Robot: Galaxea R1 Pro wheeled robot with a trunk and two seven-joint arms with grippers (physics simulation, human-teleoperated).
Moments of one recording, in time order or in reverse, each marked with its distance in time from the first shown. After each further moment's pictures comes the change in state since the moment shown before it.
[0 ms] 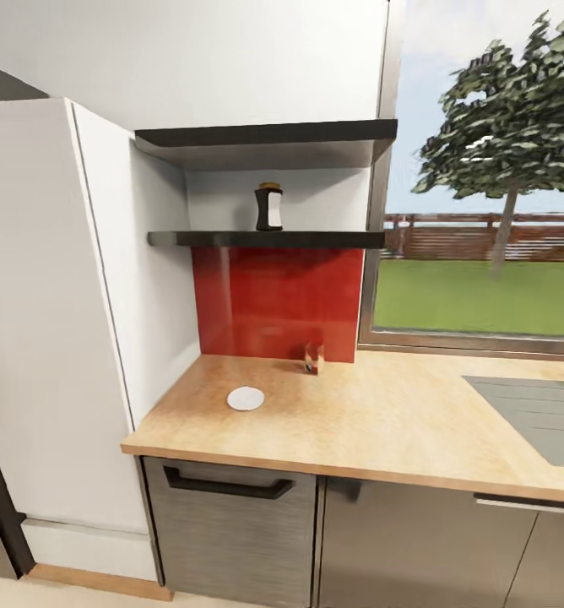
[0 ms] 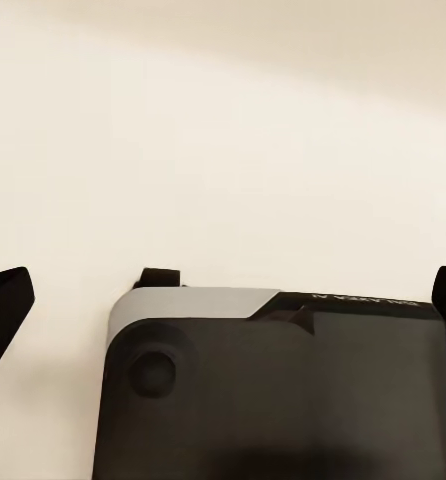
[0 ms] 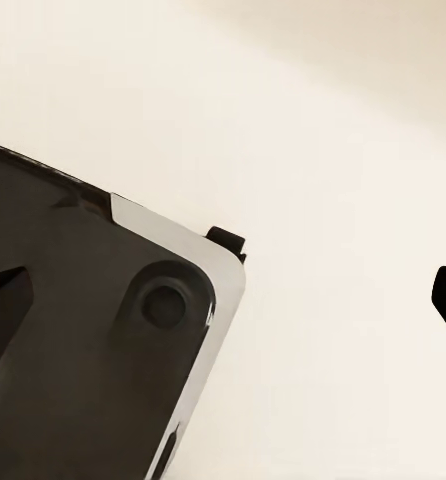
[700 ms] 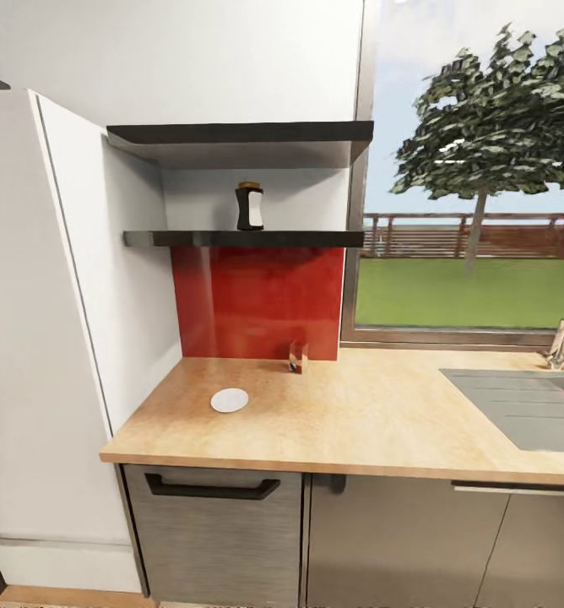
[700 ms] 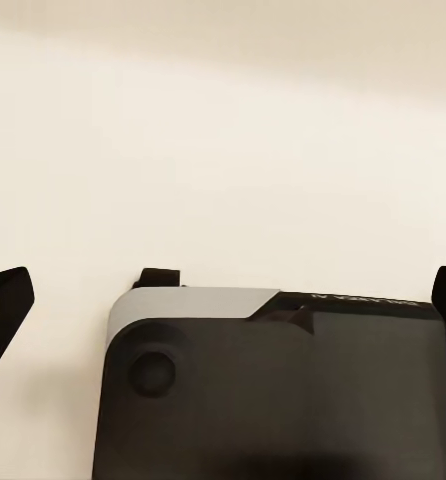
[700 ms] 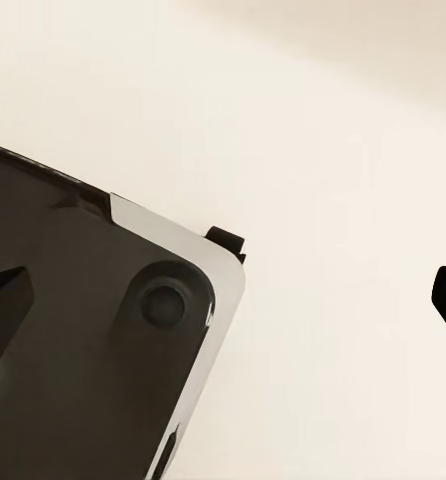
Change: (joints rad) left arm 0.000 0.000 0.000 0.000 0.000 0.000 -0.001; right arm 0.000 0.000 0.000 0.000 -0.002 0.000 -0.001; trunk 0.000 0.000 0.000
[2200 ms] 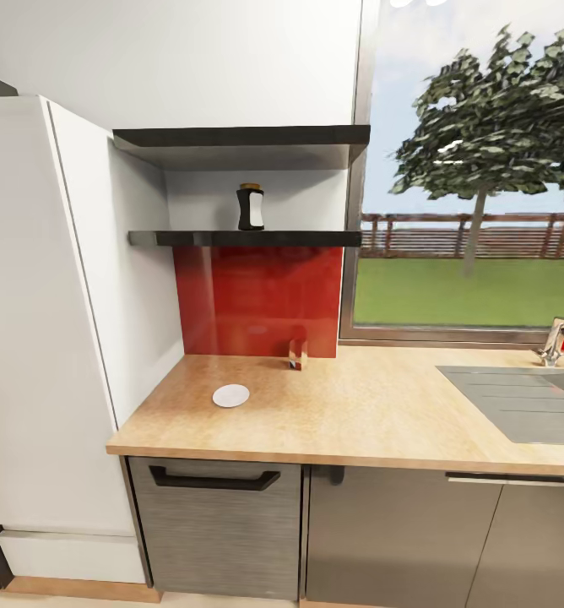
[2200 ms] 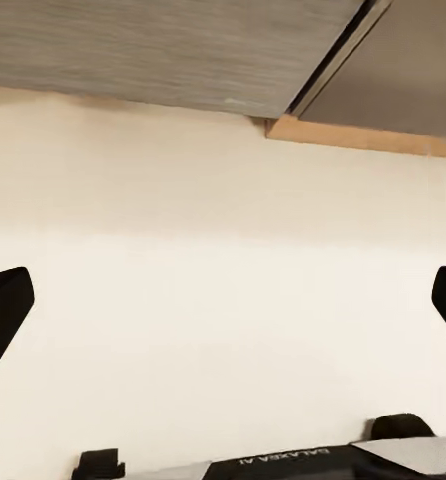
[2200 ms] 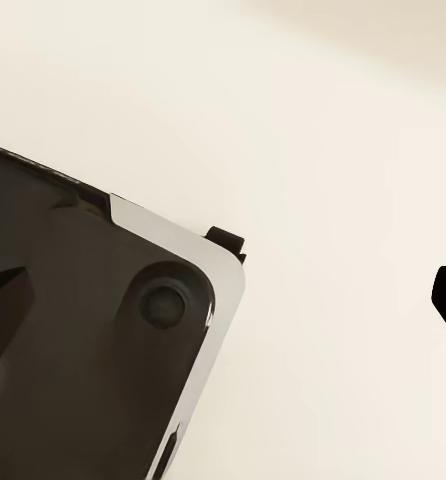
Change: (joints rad) left arm 0.000 0.032 -0.012 -0.543 0.003 0.330 -0.186; right arm 0.000 0.000 -0.001 0.000 -0.001 0.001 0.000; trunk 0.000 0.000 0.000
